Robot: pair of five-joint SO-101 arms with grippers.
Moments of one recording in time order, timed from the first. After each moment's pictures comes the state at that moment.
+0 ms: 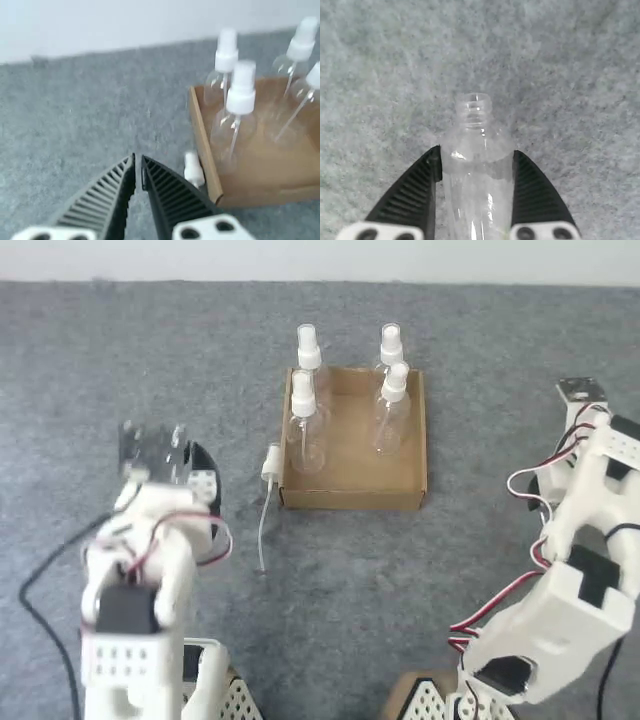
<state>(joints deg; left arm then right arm) -4.0 -69.7 57.9 57.2 -0.5 25.8 17.8 3.1 71.6 29.7</state>
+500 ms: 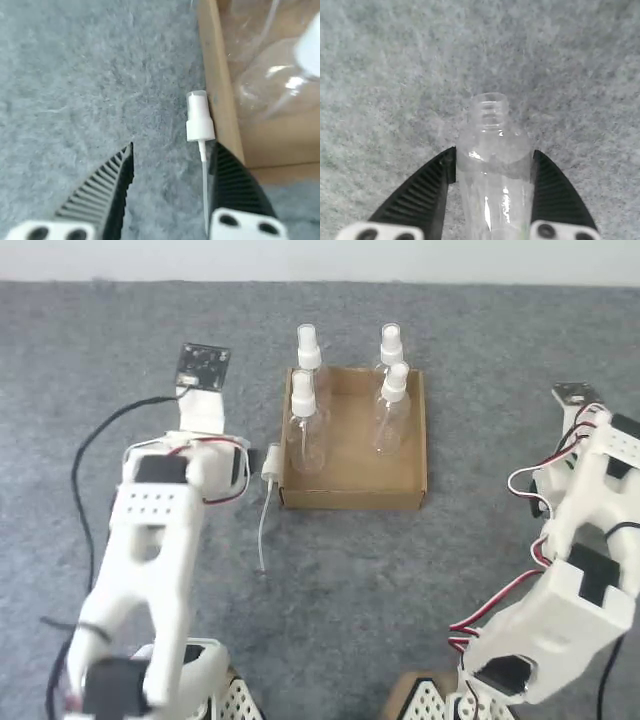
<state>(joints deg) -4.0 -20.7 40.8 52.5 -1.5 25.8 18.1 2.3 75.7 31.5</state>
